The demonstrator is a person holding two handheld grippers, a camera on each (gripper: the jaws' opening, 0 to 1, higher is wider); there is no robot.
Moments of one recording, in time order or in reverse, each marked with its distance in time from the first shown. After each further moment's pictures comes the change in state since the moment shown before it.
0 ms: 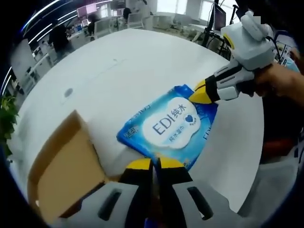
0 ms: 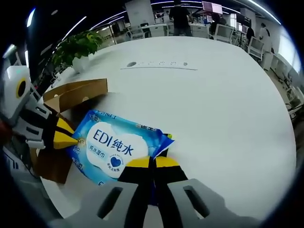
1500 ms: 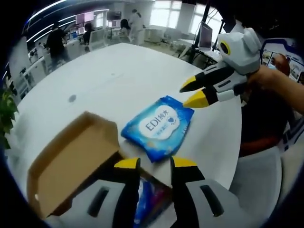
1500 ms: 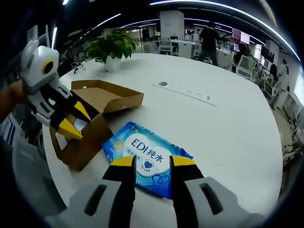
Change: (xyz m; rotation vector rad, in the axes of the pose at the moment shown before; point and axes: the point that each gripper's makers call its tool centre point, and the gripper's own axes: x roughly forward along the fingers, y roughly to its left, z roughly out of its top) left arm -0.073 -0.001 -0.012 0.011 -0.128 -0.121; right arm -0.061 0.063 0.034 -0.291 -0.107 0.113
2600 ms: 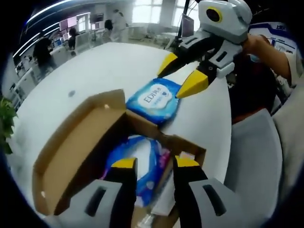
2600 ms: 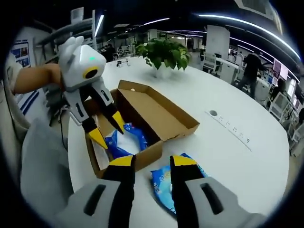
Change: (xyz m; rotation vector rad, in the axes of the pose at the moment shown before) left arm -0.038 0.015 -0.062 0.137 0.052 -0.093; right arm 0.018 0.118 0.045 -0.323 -0.048 0.271
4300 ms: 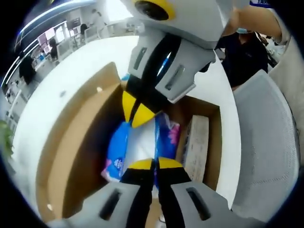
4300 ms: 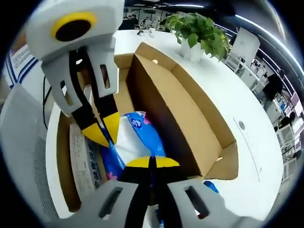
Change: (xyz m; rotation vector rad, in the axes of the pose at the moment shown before) left arm 0.014 0.021 -0.045 0.184 0.088 -0.025; right arm 0.110 0.030 -0.015 -0.230 0.199 0.039
